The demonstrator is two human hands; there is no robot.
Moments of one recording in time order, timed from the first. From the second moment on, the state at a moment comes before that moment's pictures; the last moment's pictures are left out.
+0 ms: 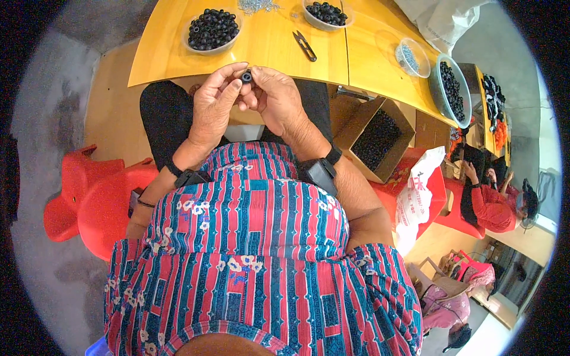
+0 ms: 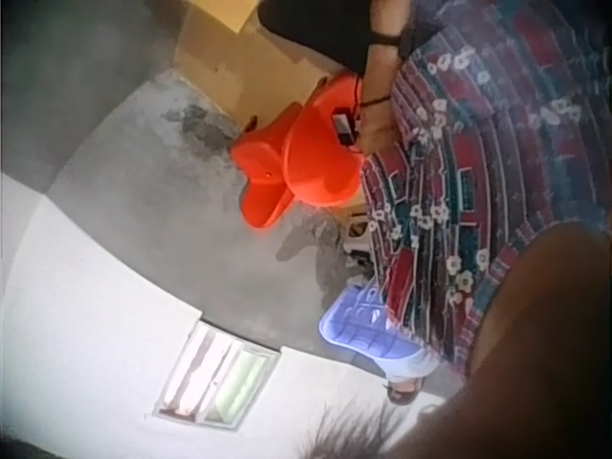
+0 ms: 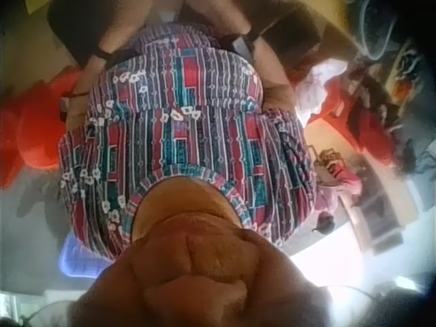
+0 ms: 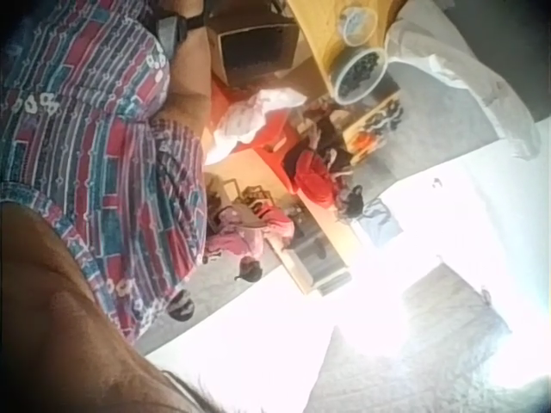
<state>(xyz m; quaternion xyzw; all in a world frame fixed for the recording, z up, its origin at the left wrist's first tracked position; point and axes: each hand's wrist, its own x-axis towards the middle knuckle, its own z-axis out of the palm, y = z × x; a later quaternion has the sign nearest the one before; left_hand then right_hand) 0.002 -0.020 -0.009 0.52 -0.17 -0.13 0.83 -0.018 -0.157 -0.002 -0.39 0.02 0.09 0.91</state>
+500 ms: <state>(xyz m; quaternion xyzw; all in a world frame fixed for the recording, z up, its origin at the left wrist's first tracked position) -0.019 -0.001 -0.011 0.59 -0.08 -0.18 0.78 0.011 -0.200 0.015 -0.43 0.06 -0.02 0.90</state>
